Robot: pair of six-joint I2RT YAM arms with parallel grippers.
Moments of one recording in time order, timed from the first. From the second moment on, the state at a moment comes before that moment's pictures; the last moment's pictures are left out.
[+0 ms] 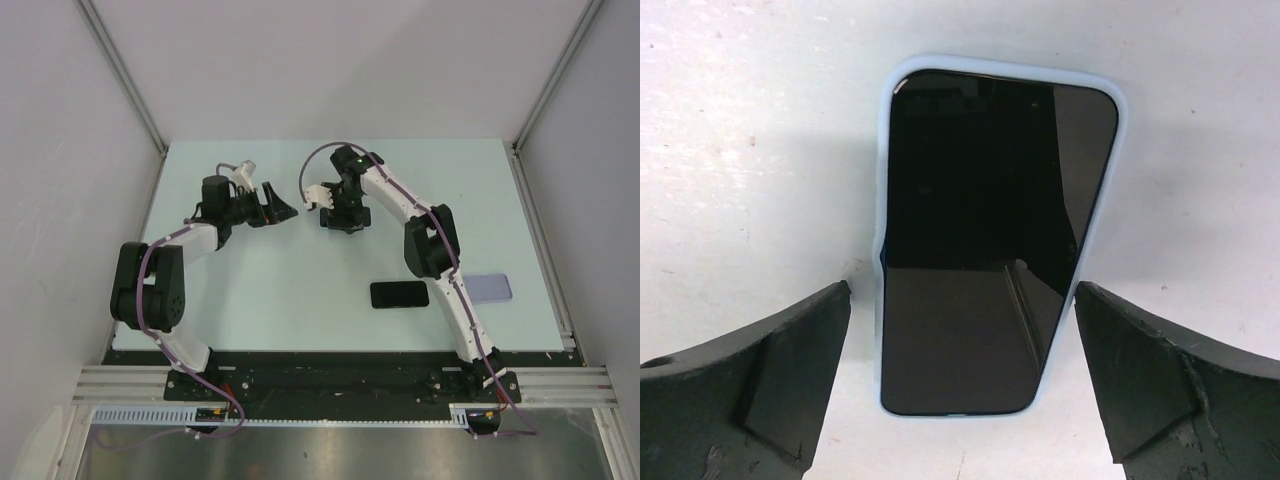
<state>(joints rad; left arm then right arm) -0.10 1.68 0.92 0.27 0.70 -0.44 0.54 2.55 2.37 -1.09 -0.27 -1.18</state>
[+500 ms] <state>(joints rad) -0.10 1.68 0.92 0.27 0.70 -0.44 0.54 2.59 2.45 -1.16 -0.28 -1.20</state>
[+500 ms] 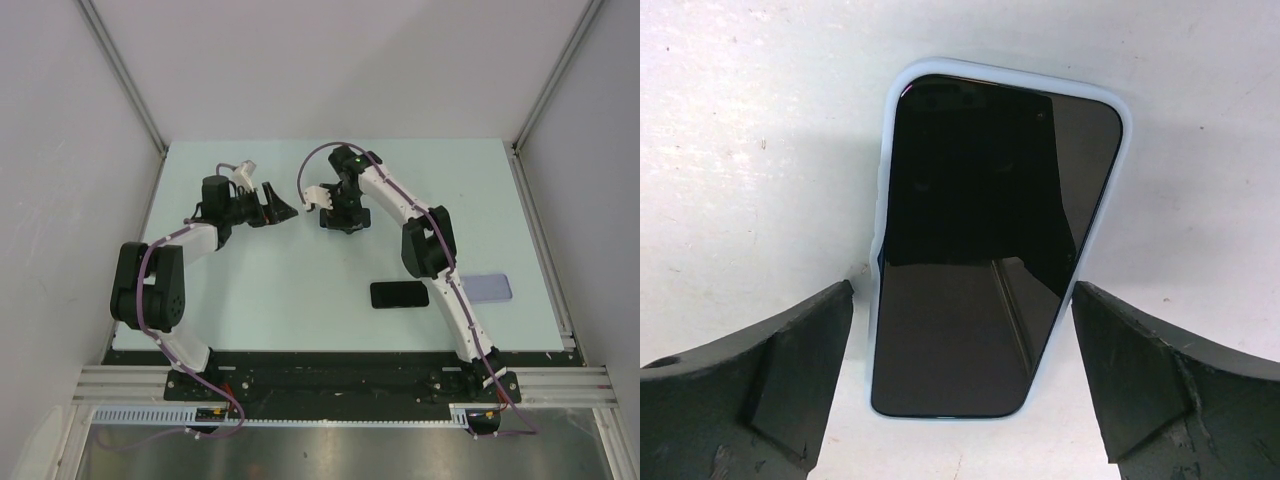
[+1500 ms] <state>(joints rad) -0.10 1.68 0.92 0.26 0.71 -0.44 0.60 2.42 2.12 -1.07 -0.35 -0.95</state>
